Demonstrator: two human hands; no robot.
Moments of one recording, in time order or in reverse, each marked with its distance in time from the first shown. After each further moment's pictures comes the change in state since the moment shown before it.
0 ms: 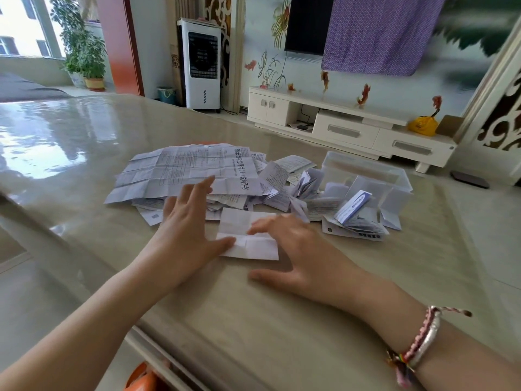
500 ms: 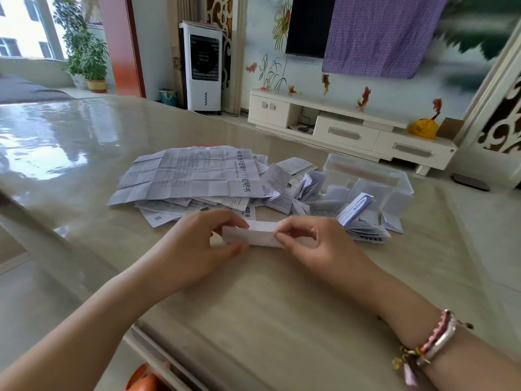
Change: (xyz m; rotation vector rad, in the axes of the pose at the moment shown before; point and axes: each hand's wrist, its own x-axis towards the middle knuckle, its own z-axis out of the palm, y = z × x) left_hand -0.005 0.006 -0.006 -0.161 -0.149 0.158; right_hand -0.003 0.002 -0.012 0.360 0.170 0.255
